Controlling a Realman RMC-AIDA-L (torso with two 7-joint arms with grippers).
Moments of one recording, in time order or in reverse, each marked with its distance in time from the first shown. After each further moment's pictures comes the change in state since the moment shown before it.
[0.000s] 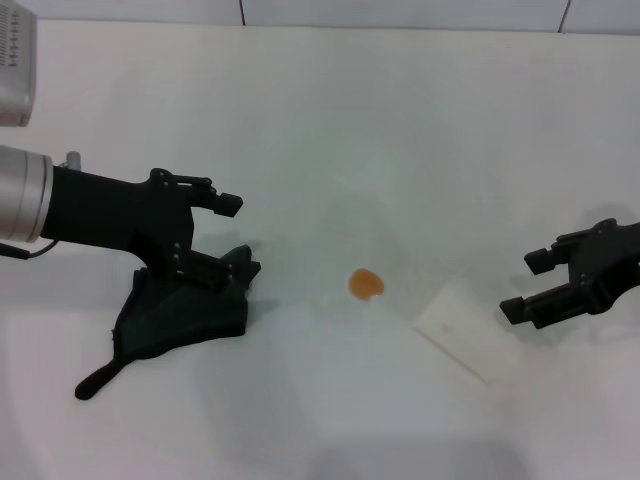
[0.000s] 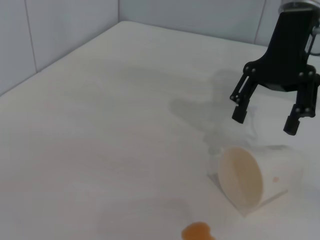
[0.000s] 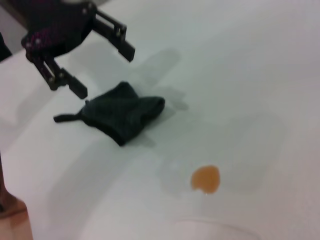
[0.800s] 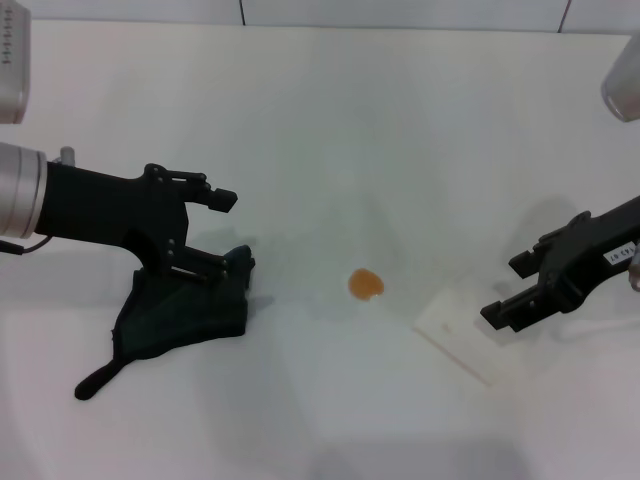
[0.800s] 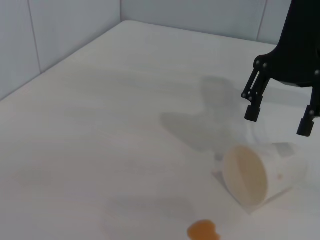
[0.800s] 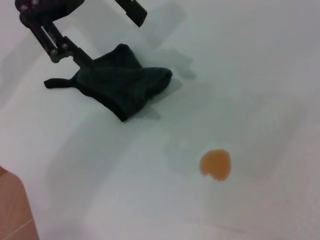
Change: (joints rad) left arm -0.002 0.009 -0.003 0.000 0.000 -0.003 0.011; right arm 0.083 0.004 -0.166 -0.200 -0.143 -0.076 0.303
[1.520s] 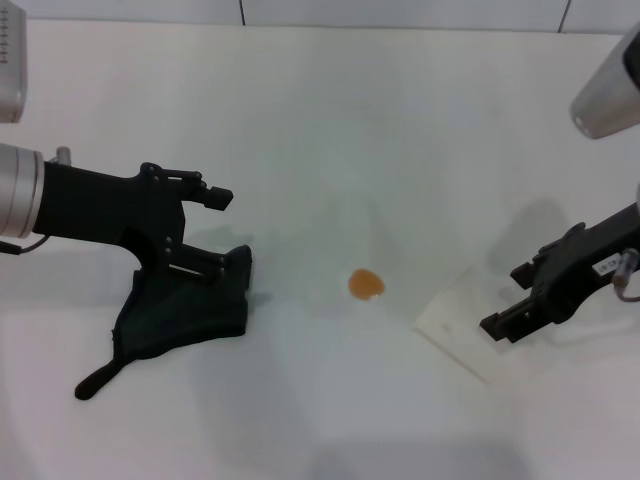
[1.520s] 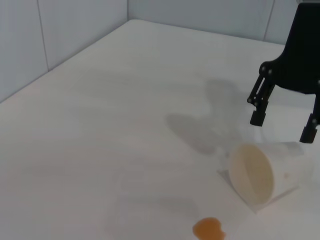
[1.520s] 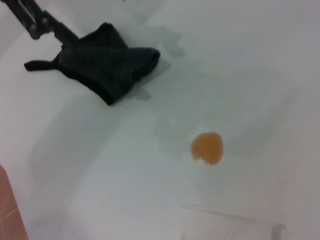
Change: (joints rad) left arm 0.005 0.001 -0.001 0.000 0.000 -0.012 -0.006; right arm 0.011 0.002 -0.059 0.006 -0.059 0.018 0.055
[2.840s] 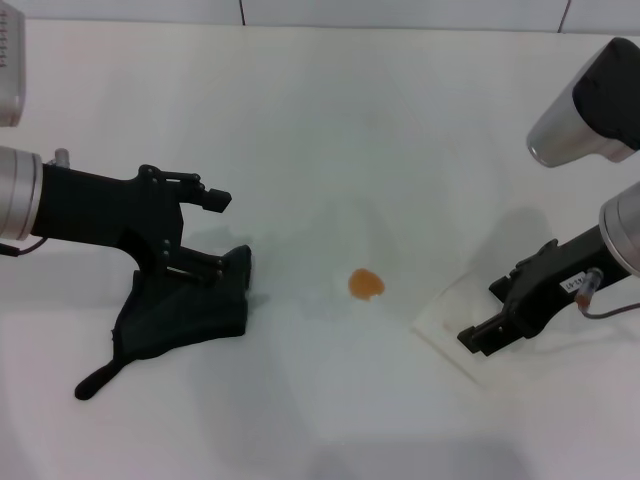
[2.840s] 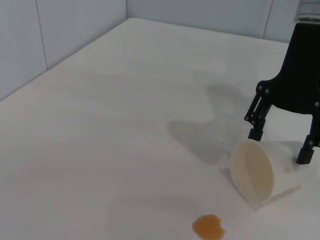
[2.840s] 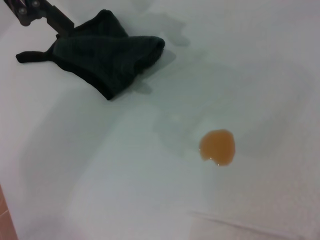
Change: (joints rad) left arm 0.003 0.002 0.001 -0.002 0.002 0.000 0.009; right arm -0.013 0.003 -0.127 0.038 -0.013 0.114 0.055
